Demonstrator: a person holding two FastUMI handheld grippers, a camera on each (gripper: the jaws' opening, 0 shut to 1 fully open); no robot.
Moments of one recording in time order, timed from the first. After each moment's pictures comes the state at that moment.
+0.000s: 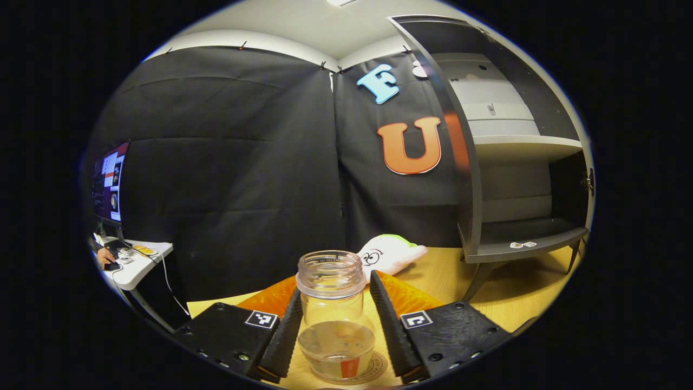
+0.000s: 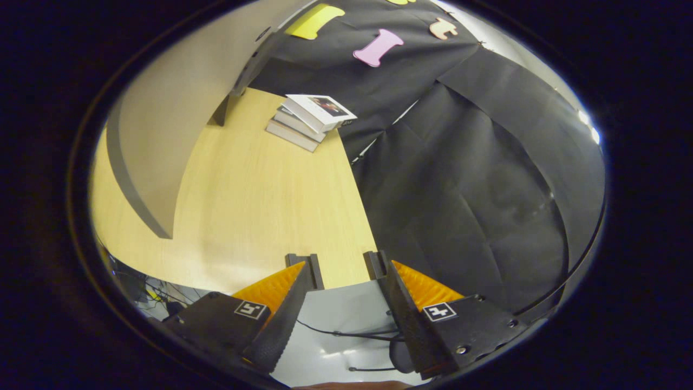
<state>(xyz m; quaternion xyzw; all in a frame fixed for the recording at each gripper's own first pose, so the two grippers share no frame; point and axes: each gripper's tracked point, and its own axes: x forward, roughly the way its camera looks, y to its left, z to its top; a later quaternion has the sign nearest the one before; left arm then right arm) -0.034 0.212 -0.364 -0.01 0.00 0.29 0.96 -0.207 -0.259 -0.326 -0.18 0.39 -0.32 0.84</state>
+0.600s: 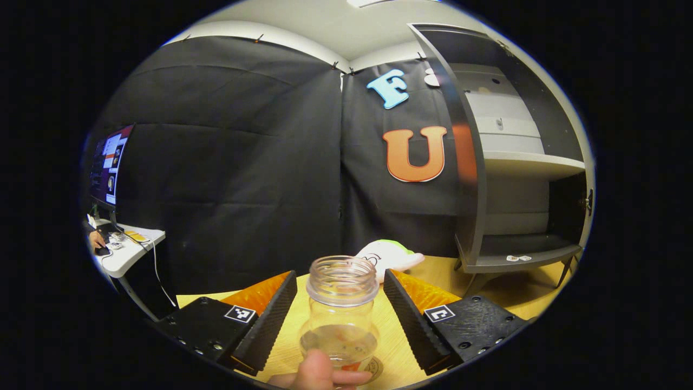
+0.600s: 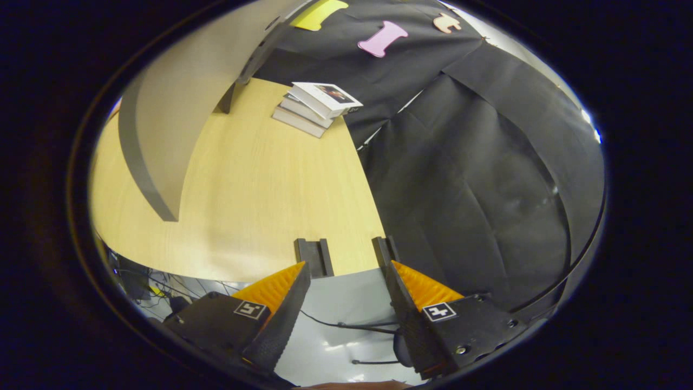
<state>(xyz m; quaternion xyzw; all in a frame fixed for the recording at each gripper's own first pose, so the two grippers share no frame) -0.043 0.227 -0.353 -0.05 -0.02 0.29 0.95 -0.220 -0.249 -0.350 -0.16 0.42 -0.31 0.83</state>
